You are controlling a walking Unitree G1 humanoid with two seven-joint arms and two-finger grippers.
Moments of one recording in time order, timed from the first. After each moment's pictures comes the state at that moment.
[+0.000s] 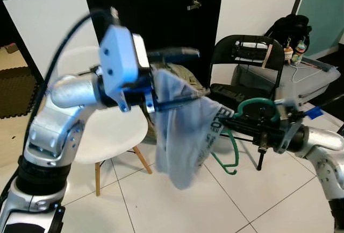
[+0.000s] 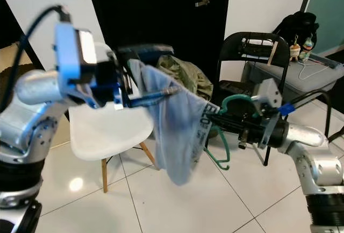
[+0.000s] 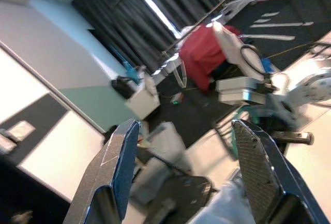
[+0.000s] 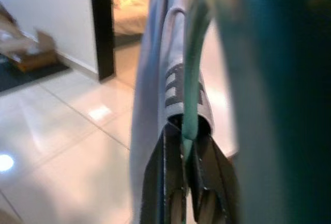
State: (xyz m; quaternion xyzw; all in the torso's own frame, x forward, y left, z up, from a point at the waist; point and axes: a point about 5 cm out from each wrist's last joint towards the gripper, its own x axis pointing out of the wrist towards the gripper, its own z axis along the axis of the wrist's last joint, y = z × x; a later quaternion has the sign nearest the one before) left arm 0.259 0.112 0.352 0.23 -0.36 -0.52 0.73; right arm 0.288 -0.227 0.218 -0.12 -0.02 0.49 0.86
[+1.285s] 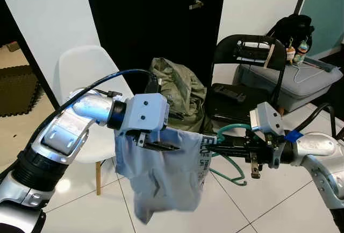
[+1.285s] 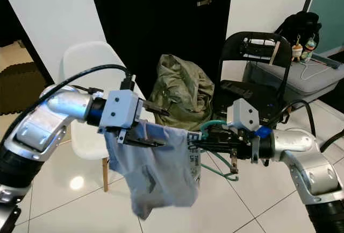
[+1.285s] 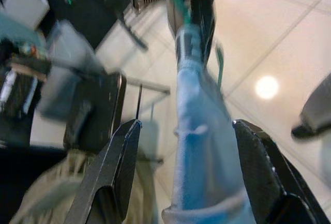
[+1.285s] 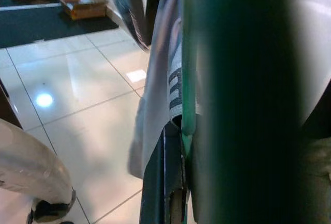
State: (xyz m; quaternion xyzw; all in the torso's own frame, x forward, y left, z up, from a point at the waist) left arm 0.294 0.100 0.260 0.41 -0.10 -0.63 0.65; right arm 0.266 -0.189 0.212 -0.18 0.02 0.60 0.78
